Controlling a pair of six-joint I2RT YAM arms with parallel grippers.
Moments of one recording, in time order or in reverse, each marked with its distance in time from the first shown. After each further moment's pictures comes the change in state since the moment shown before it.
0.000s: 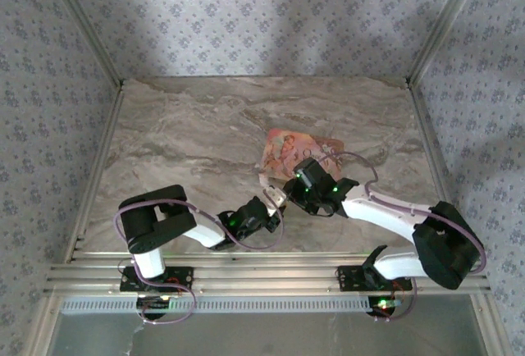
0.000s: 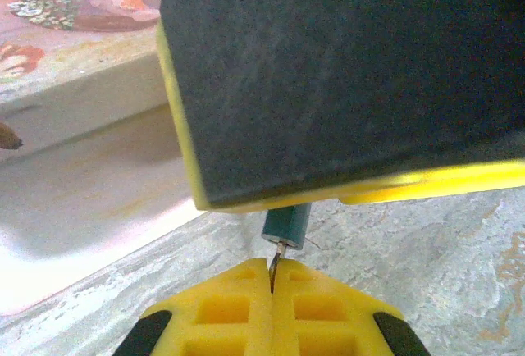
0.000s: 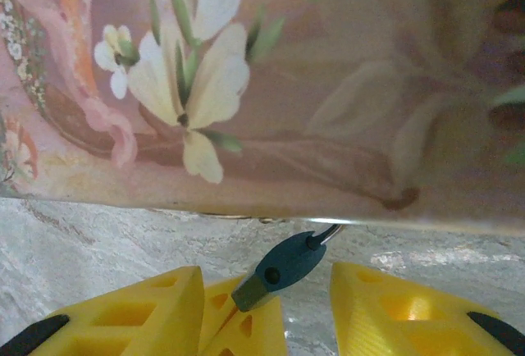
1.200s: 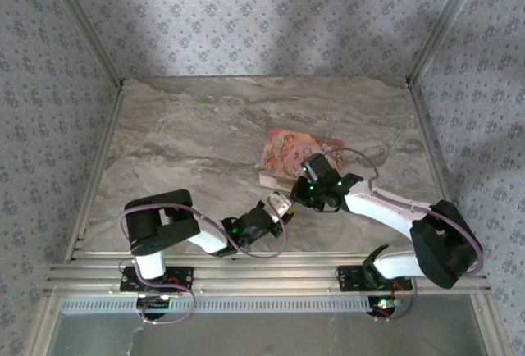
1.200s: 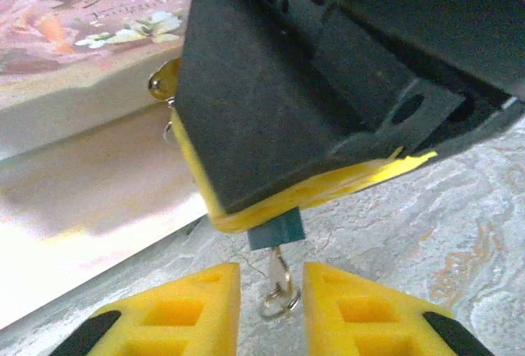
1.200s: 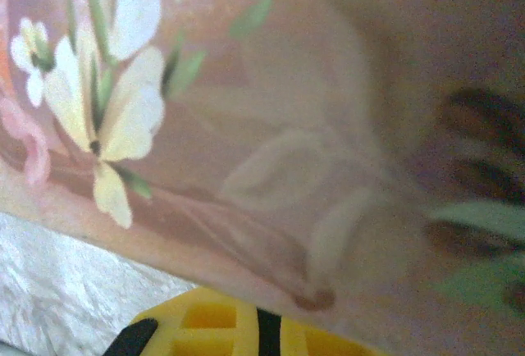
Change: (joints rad) left arm -0.078 0.010 -0.010 0.105 -0.071 0.033; right arm -0.101 0.016 0.017 -0.052 -0.142 -0.225
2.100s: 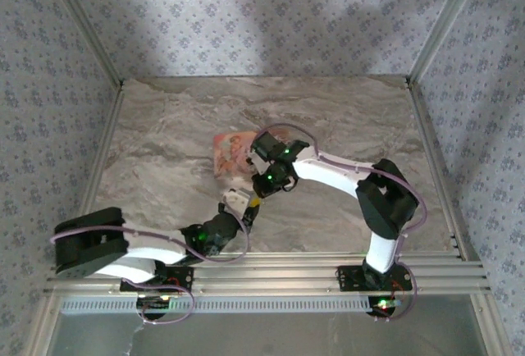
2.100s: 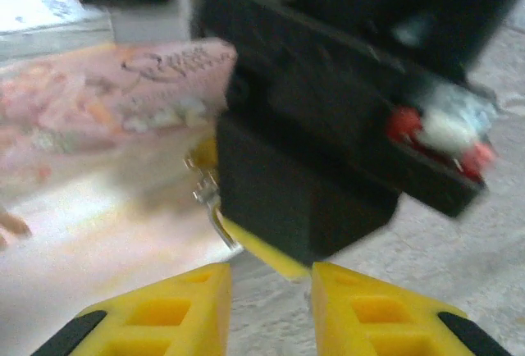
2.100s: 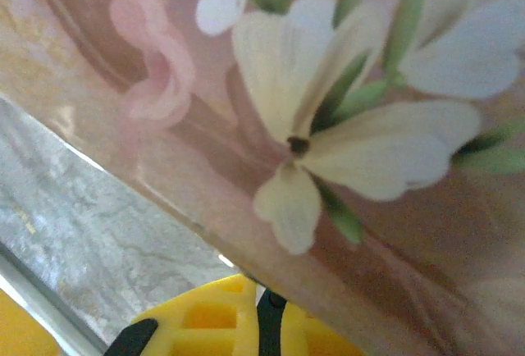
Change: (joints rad) left arm 0.000 -0.510 -0.274 -0.201 -0.295 -0.132; right arm 0.174 0.466 0.598 -0.349 -0.076 -0.732
